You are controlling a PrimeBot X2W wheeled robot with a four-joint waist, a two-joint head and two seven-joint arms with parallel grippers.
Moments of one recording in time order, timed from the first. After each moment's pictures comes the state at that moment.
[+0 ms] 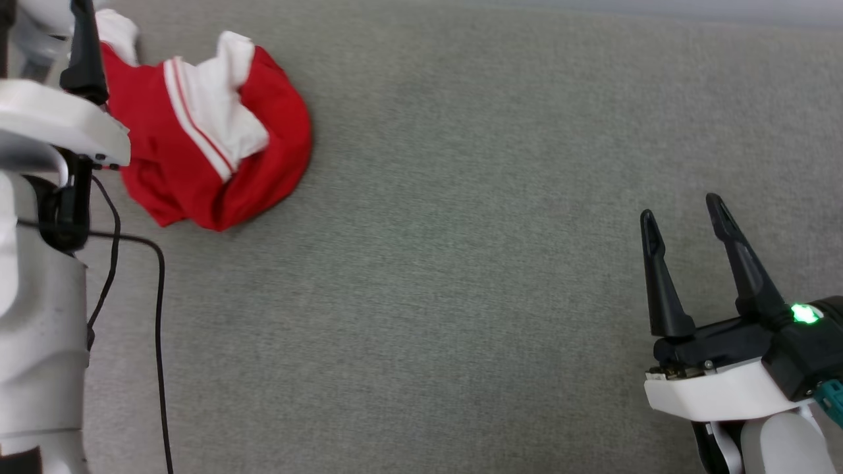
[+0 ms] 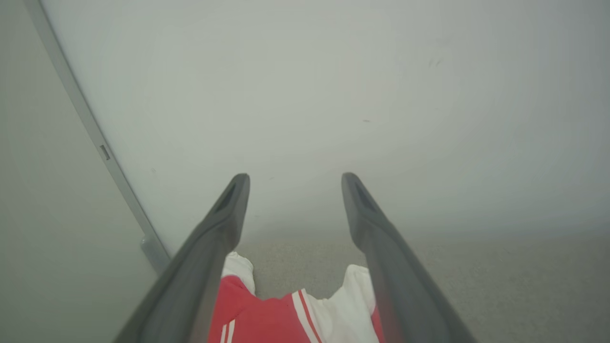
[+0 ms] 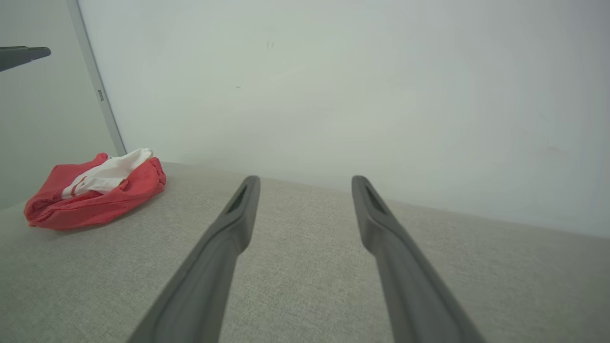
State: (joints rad) left arm -0.81 0.36 0.04 0.48 -0.25 -0.13 -0.16; right arm -0.11 -0.05 0.05 -0.15 0.02 0.13 -0.26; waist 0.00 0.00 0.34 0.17
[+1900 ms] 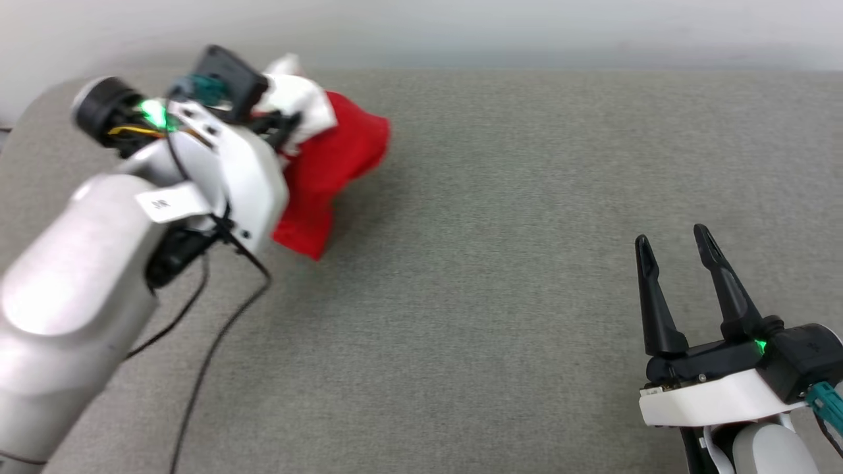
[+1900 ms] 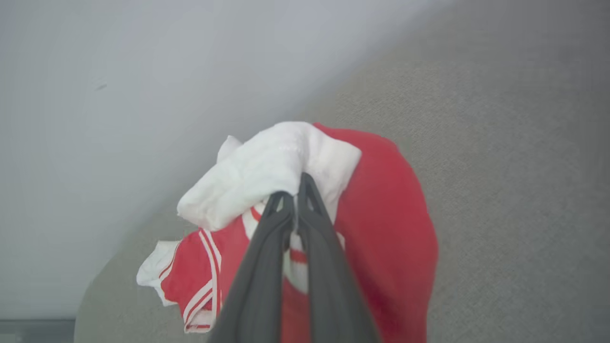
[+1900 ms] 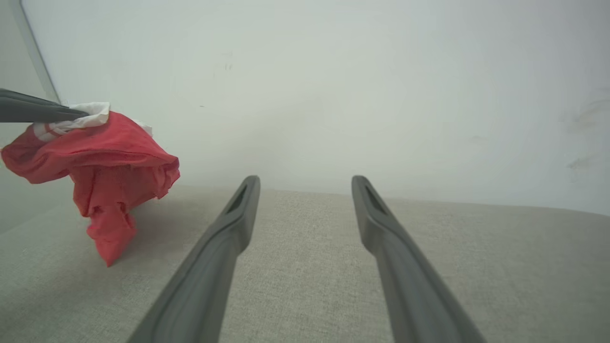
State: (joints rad) left arm -0.94 0.64 -0.77 0.24 -0.65 -0.13 0.35; right arm -0.09 -0.05 0.05 -0.06 0.12 0.13 -0.26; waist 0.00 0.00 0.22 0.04
